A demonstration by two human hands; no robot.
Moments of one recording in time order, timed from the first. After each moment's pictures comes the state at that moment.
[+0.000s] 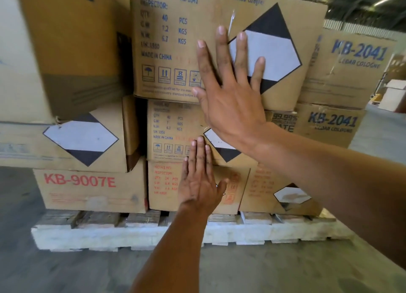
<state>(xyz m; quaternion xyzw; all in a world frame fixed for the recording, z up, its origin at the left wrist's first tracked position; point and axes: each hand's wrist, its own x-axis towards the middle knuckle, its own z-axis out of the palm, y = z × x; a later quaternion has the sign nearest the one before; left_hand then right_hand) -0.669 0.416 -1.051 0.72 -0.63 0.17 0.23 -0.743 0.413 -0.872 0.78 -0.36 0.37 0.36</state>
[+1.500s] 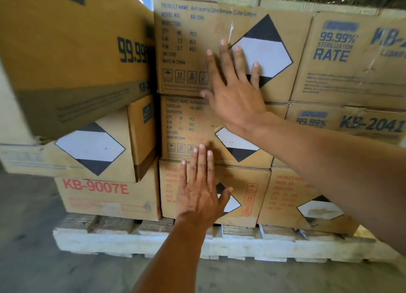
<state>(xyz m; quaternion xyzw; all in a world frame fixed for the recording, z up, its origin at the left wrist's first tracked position) -0.641 0.405 -1.067 0.71 -0.59 0.28 0.24 -0.718 0.346 -0.858 0.84 -0.36 0.29 0.27</state>
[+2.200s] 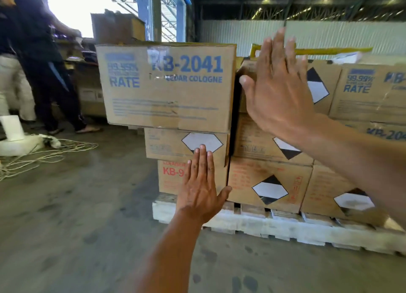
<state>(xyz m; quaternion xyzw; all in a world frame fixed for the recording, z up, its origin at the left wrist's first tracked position) -0.529 0.644 -1.025 0.74 -0.57 0.29 0.23 -0.687 0.622 -0.801 0.80 -0.37 0.40 0.24</state>
